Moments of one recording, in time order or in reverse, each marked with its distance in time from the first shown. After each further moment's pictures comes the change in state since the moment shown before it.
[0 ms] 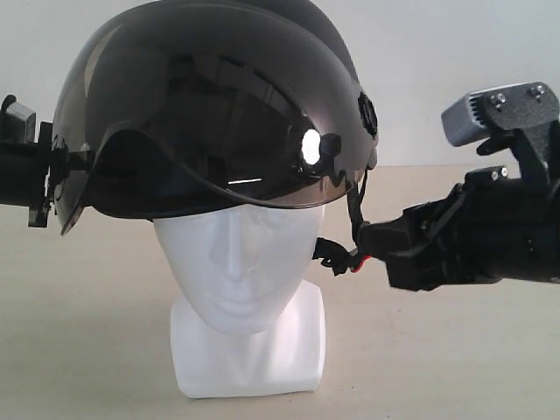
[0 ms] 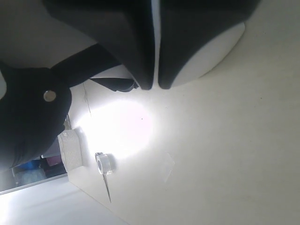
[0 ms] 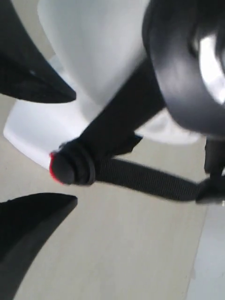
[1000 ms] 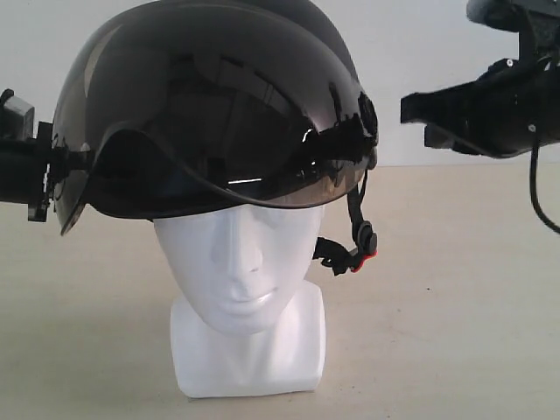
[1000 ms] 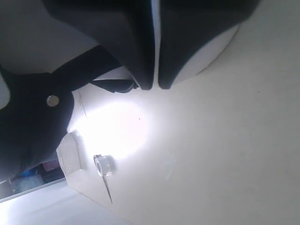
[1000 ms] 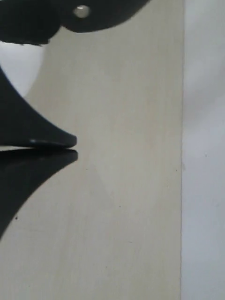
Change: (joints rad) left arm 0.000 -0.007 0.001 -0.001 -0.002 0.051; right arm -0.176 0.237 -0.381 -0.943 0.057 1.103
